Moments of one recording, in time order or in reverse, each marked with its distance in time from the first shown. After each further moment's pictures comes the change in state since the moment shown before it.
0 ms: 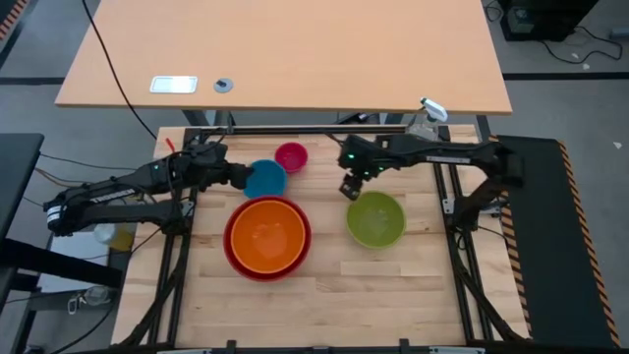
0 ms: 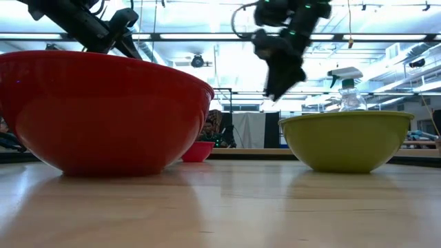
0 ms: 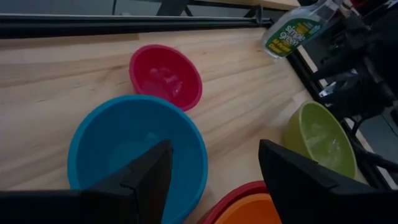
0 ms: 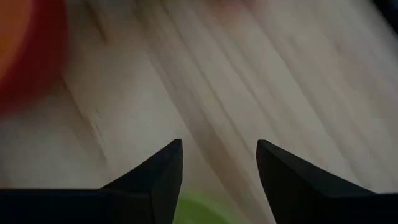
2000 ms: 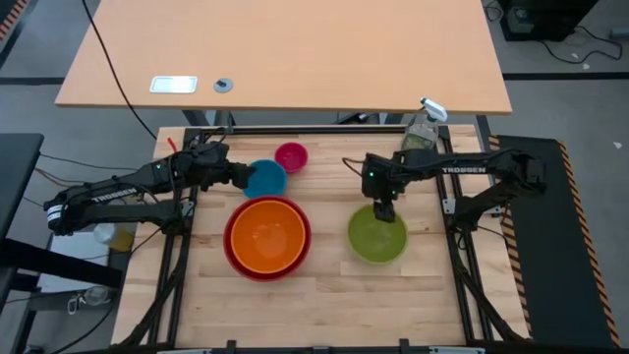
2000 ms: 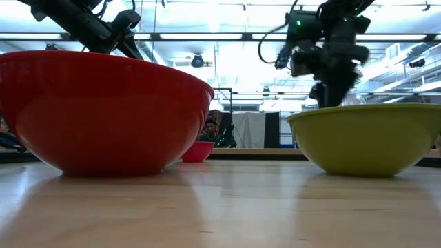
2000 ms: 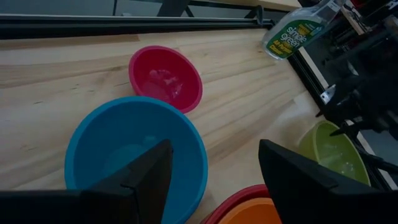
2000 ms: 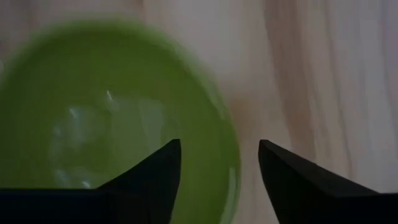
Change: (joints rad) left arm 0.002 0.019 0.000 0.016 0.000 -0.001; right arm 0.006 -0.166 -0.329 -0.036 -0.252 -0.333
